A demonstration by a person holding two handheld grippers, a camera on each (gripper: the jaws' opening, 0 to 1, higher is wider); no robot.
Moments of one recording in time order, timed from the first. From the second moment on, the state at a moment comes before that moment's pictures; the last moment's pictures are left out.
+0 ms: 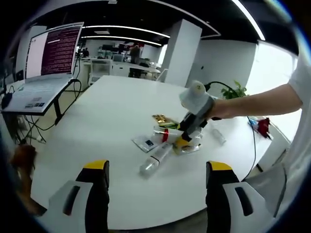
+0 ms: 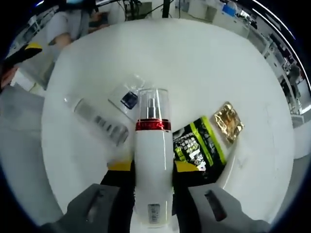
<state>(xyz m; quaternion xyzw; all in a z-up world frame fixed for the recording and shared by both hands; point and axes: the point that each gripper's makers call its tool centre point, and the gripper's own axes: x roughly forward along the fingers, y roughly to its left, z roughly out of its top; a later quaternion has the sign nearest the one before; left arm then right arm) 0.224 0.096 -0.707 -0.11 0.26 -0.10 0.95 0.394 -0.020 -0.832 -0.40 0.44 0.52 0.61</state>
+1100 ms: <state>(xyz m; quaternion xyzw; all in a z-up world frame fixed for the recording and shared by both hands) 0.223 0.090 -0.706 -0.10 0.26 -0.12 0.95 0.372 -0.030 -0.799 -0.24 0.43 0.52 0.70</state>
